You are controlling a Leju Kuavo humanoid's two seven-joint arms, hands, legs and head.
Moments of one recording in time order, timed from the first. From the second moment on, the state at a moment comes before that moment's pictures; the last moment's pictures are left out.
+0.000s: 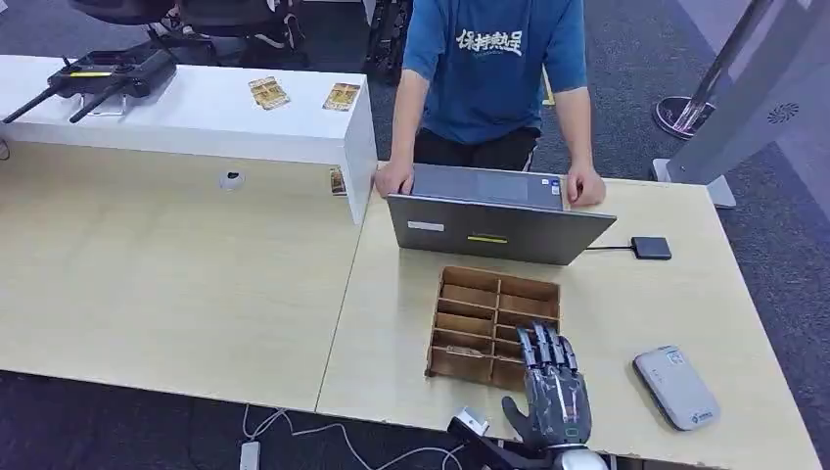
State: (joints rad) left arm -0.09 -0.27 1.30 -0.20 -1.24 0.04 0.22; right arm -0.07 -0.17 0.62 -1.33 1.26 -0.41 0.33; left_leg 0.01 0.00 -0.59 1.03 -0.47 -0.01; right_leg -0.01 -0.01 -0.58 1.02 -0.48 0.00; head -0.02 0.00
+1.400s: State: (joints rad) left arm -0.09 -0.27 1.29 -0.20 -1.25 0.03 0.22; right arm -0.15 -0.16 0.62 -1.32 1.12 -0.35 0.28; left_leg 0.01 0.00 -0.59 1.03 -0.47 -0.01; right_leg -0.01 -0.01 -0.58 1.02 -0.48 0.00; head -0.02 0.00
